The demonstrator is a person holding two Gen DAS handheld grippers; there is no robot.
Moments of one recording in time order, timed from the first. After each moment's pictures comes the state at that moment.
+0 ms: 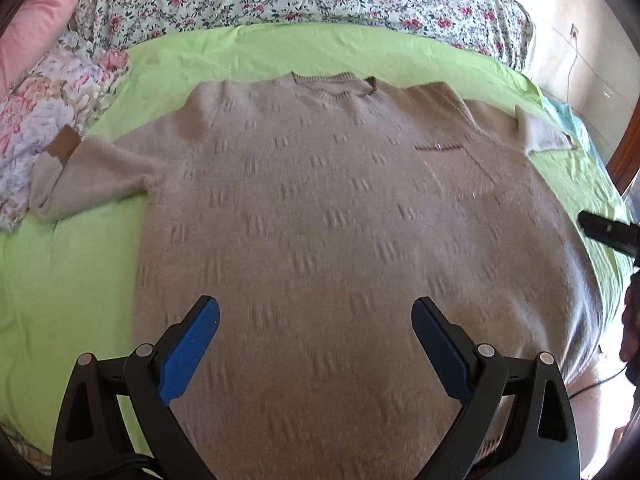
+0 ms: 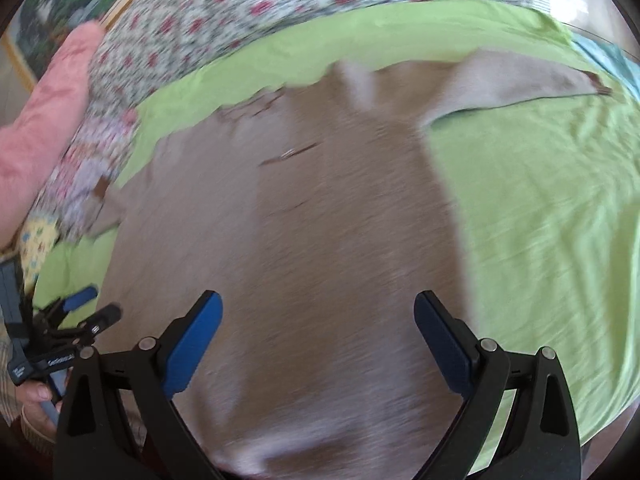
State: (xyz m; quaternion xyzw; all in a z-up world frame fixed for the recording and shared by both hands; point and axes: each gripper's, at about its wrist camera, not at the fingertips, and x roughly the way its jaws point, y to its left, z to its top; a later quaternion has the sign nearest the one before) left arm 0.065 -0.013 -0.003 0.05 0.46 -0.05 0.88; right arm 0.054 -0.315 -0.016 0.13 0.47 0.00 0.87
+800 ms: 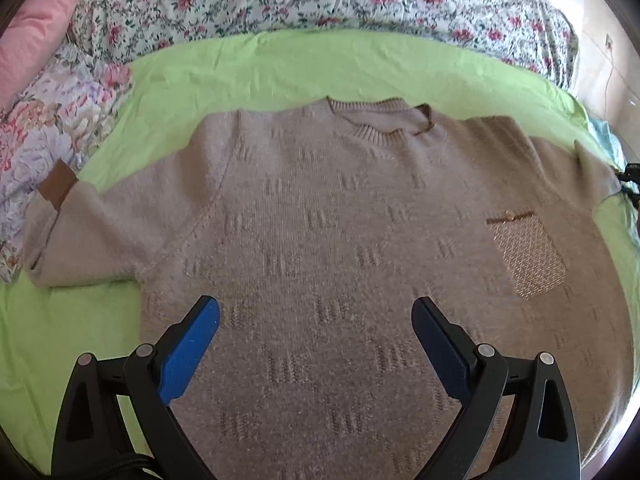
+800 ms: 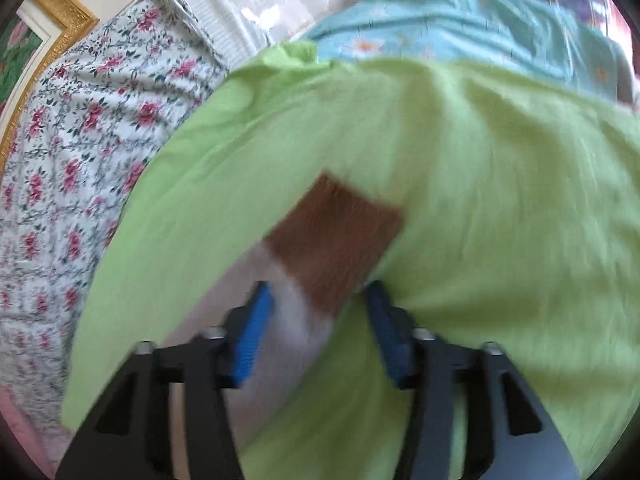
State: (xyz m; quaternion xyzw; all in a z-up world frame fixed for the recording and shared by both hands) left arm 0.172 -0.009 -0.016 0.05 0.47 0.00 0.88; right arm 0.195 -0.673 -0.026 0.36 0.33 -0.26 0.83
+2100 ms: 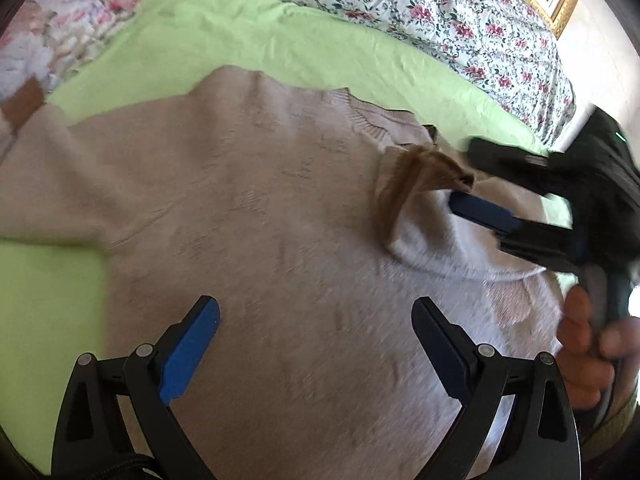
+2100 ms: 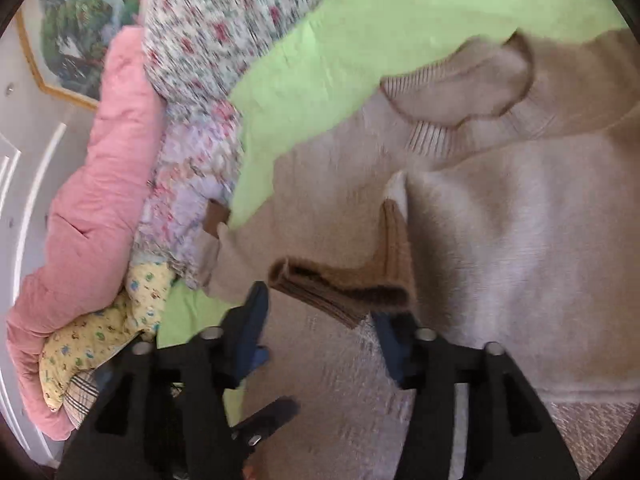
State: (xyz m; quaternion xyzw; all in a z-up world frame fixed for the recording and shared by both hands) left arm 0.199 0.044 -0.037 -0.12 0.48 -0.07 0.87; right arm 0.226 -0.157 -0.025 0.31 0.49 0.29 0.76
